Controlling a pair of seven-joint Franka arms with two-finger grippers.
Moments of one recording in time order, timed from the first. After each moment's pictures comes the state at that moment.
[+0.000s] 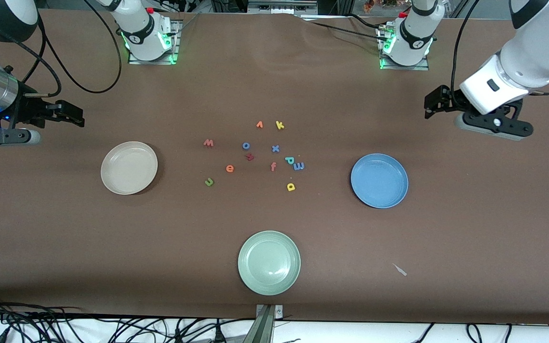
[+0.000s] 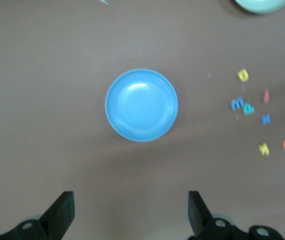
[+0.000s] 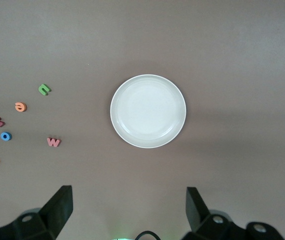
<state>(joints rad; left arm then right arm) -0.04 0.04 -0.16 -1.62 -0.06 1.56 0.06 0.09 0.08 -0.02 -1.61 0.00 1.56 0.02</state>
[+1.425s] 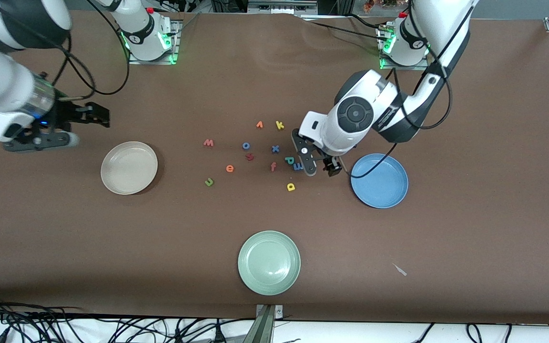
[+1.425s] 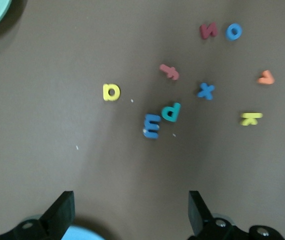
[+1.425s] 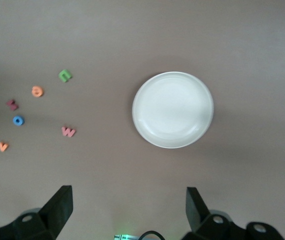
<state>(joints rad) -0.21 0.56 -0.44 -1.63 0.12 2.07 0.58 0.16 0.14 0.05 -1.61 0.01 1.56 0.02</state>
